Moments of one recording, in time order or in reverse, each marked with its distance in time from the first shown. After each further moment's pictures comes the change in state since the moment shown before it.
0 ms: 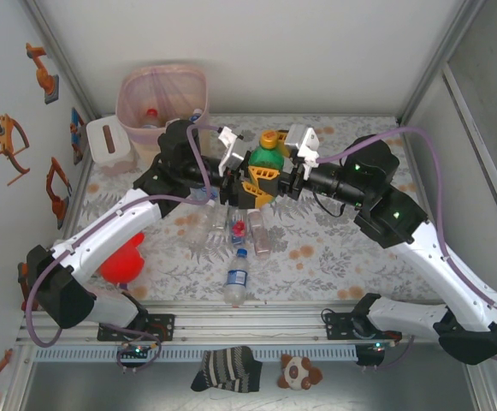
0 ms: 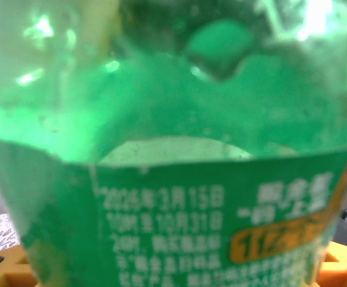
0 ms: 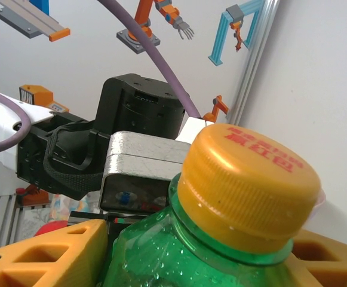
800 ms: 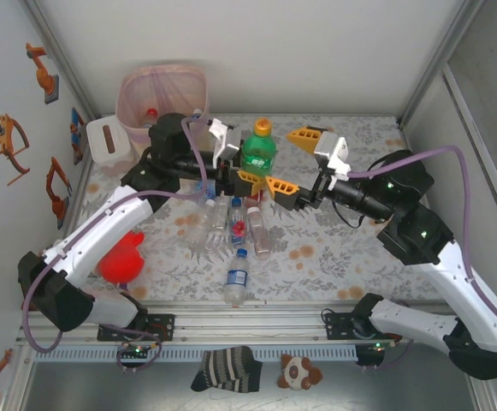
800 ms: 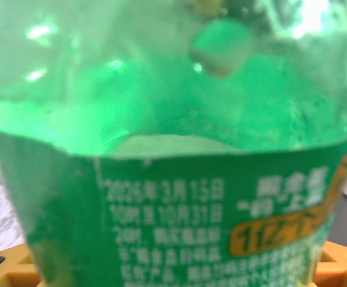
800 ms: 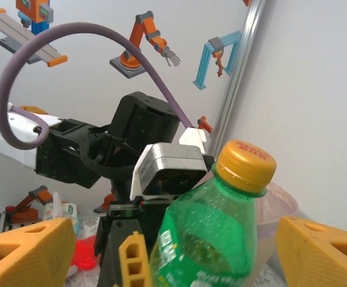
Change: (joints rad) left arm 0.073 -0.023 0.061 -0.200 -0.158 0.127; right arm 0.000 -0.138 -0.034 -0.017 0.057 0.005
